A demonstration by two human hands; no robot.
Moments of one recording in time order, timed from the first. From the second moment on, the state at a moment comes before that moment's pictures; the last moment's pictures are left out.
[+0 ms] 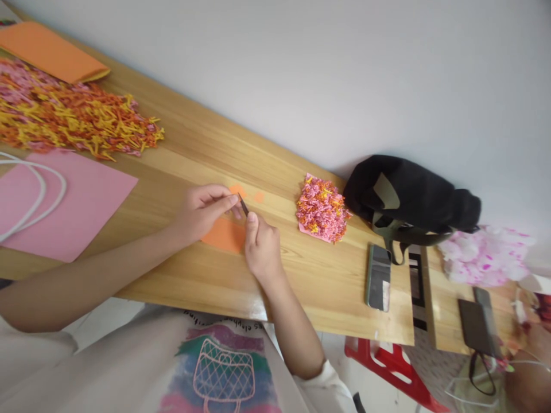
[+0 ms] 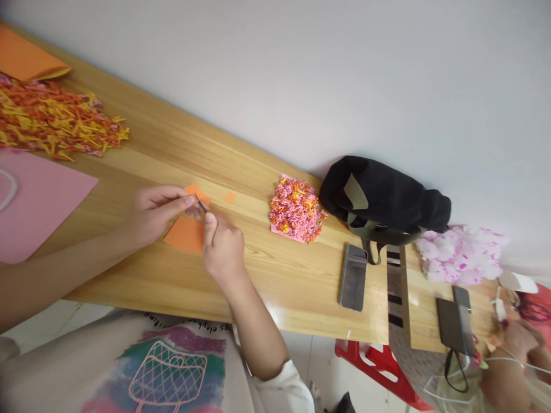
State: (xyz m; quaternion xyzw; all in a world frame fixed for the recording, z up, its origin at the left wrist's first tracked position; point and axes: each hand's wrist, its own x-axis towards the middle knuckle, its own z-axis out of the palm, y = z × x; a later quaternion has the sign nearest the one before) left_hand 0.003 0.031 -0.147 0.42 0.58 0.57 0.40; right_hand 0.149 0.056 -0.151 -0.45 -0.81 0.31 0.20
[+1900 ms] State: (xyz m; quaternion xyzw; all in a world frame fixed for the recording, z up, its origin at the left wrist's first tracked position) left_hand 0.006 0.037 -0.151 0.38 0.58 0.59 0.41; right_hand 0.152 0.065 -0.165 -0.45 -0.67 0.52 0.29
